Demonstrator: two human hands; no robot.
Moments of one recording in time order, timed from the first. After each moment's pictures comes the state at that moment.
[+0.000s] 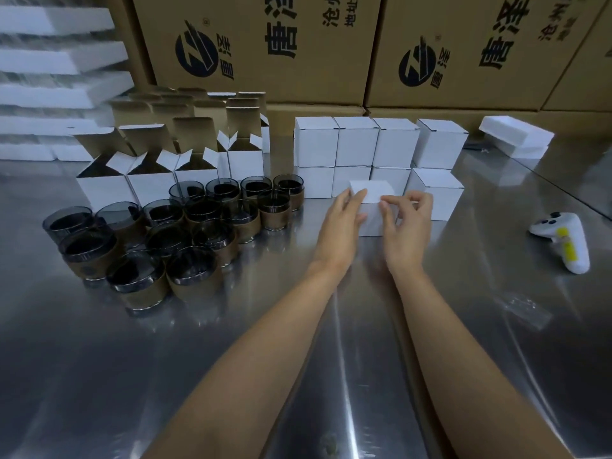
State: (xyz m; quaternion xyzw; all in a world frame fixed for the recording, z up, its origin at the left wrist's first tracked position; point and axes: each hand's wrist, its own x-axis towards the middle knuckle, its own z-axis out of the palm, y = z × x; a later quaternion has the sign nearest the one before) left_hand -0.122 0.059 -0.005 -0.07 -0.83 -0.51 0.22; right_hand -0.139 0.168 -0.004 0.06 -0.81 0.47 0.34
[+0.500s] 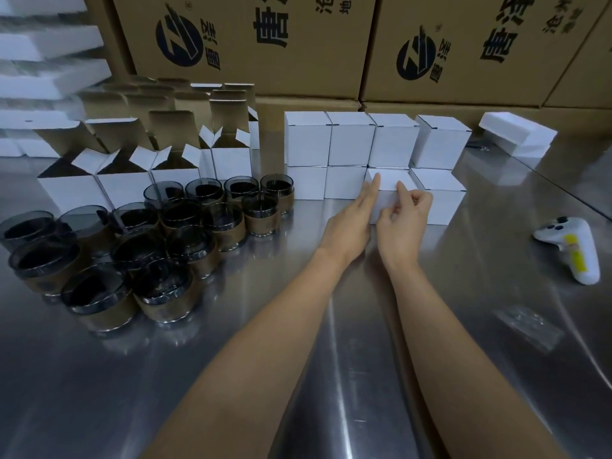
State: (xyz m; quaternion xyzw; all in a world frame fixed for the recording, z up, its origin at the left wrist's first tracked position) left_hand -0.173 0.070 -0.007 -0.14 -0.93 -0.31 0.15; right_hand -0.179 0.168 -0.006 0.01 -0.83 0.46 0.31
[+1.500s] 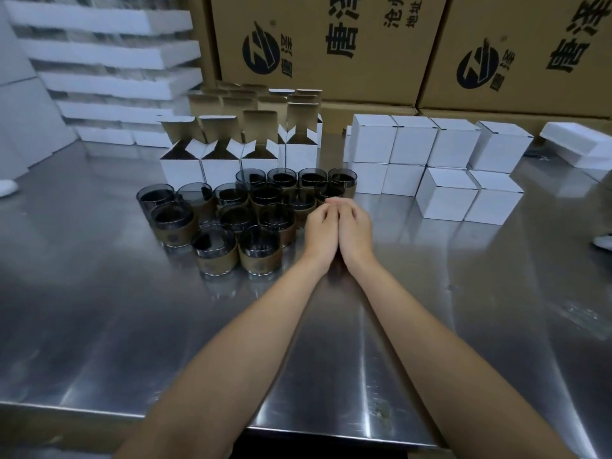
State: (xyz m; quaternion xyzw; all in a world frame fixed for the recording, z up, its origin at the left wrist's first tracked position) left_hand -0.070 -0.027 -0.002 0.13 -0.67 -0.70 0.21; right_hand -0.087 0.022 -0.003 0.11 -0.72 0.68 0.09
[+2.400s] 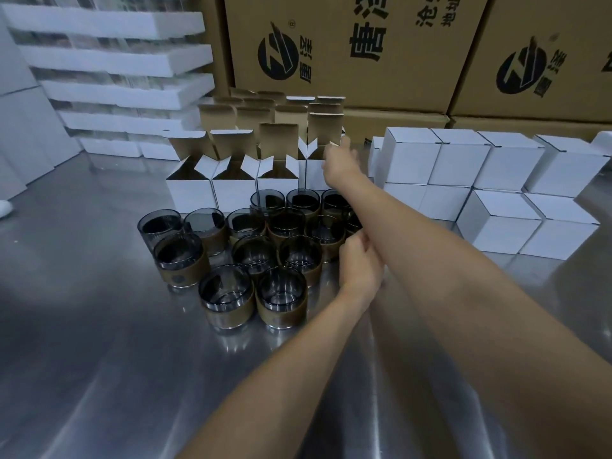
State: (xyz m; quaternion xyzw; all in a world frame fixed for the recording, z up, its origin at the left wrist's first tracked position) left_hand -0.100 -0.030 -0.007 0.13 -0.65 -0.73 0.16; right_hand -0.259 -0.089 0.066 0.20 -0.97 0.15 0.07
